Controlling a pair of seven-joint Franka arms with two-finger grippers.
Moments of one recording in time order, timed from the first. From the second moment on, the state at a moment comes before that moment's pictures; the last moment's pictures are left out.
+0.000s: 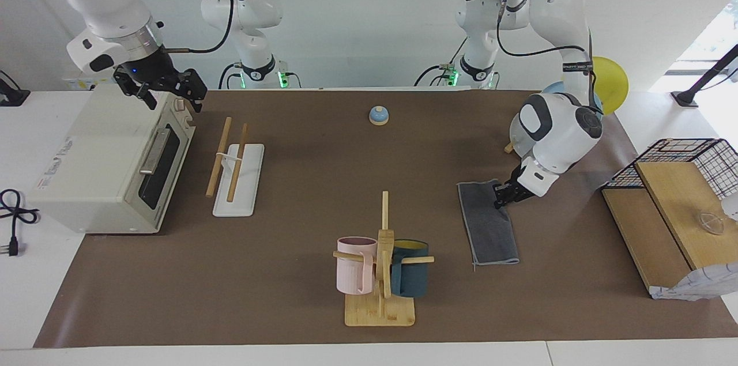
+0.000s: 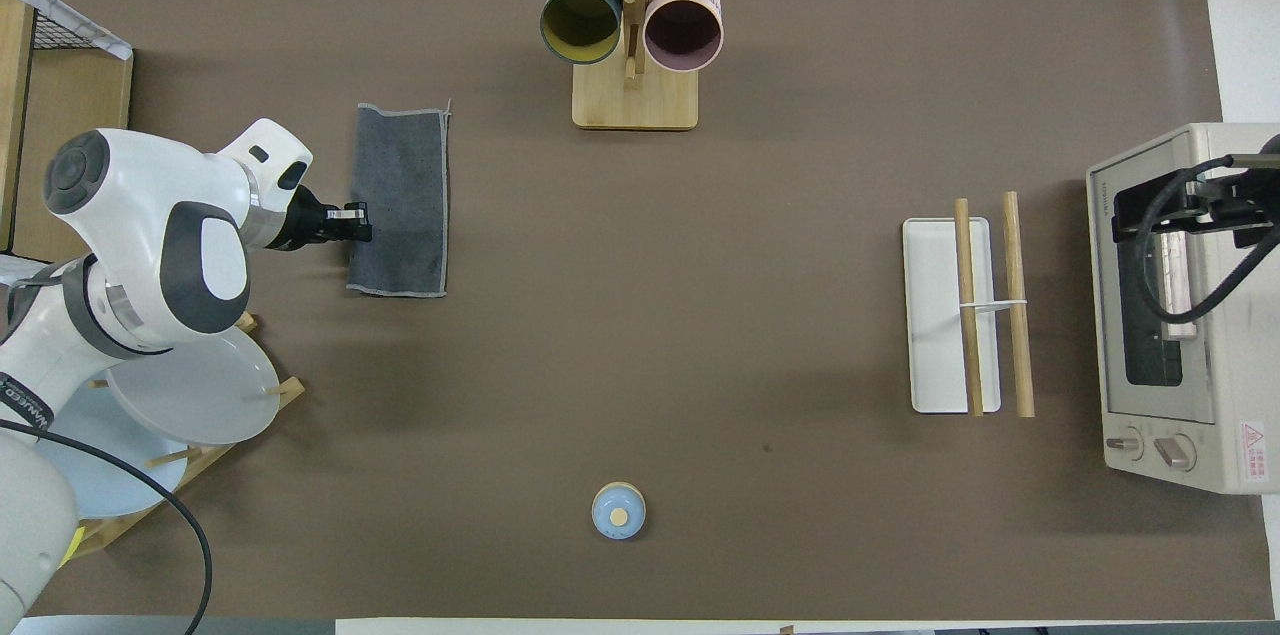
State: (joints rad) left arm -0.09 0.30 -0.04 -2.02 -0.36 2.35 0.08; right arm 0.00 0.00 -0.01 -1.58 -0.03 1.51 0.07
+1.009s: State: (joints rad) left arm -0.09 0.11 -0.20 -1.70 -0.36 1.92 -0.97; right arm -0.02 -0.05 -0.02 -1.70 0.20 1.54 0.12
